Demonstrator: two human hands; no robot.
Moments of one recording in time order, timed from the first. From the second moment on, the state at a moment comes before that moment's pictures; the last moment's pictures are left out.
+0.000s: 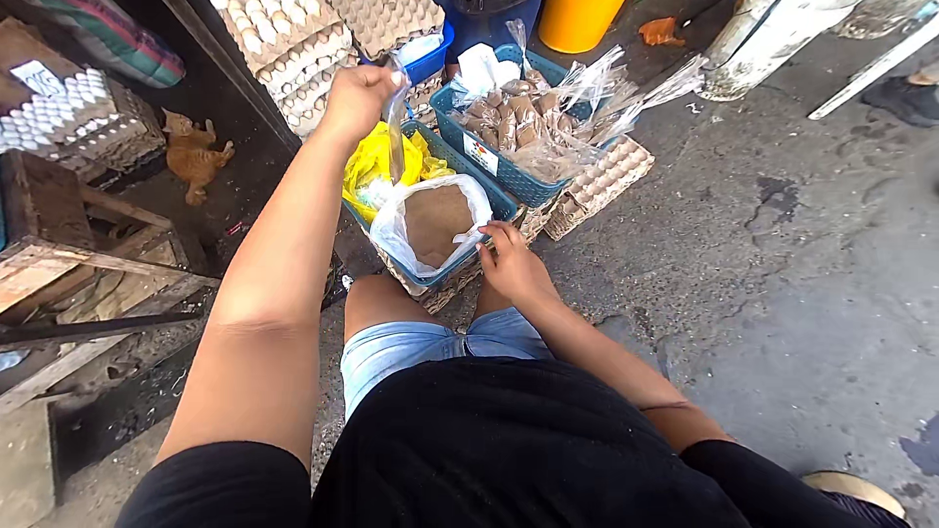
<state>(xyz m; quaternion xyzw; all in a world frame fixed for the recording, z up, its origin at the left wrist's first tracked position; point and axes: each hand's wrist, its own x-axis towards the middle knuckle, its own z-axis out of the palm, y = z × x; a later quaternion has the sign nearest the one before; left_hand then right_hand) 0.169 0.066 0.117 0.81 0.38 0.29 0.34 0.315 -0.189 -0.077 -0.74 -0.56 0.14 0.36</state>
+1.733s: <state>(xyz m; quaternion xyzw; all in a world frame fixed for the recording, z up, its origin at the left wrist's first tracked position) 0.165 -0.033 0.016 0.80 0.36 0.41 0.26 0.304 -0.169 0.023 -0.71 -0.56 0.35 0.22</state>
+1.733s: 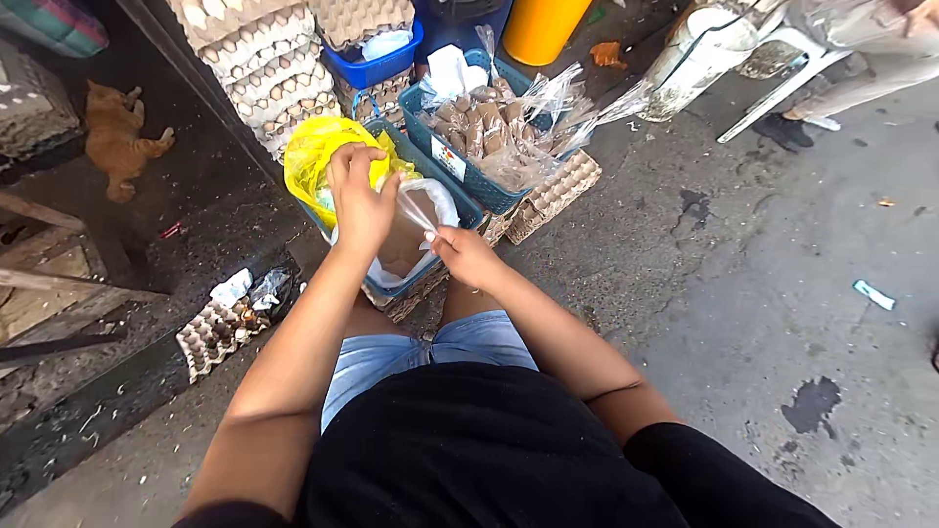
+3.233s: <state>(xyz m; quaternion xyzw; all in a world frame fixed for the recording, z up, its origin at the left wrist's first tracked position) 0.164 -0.136 -0.015 0.83 0.28 0.34 0.36 0.294 -0.208 -0.003 -0.57 -0.42 0.35 0.62</state>
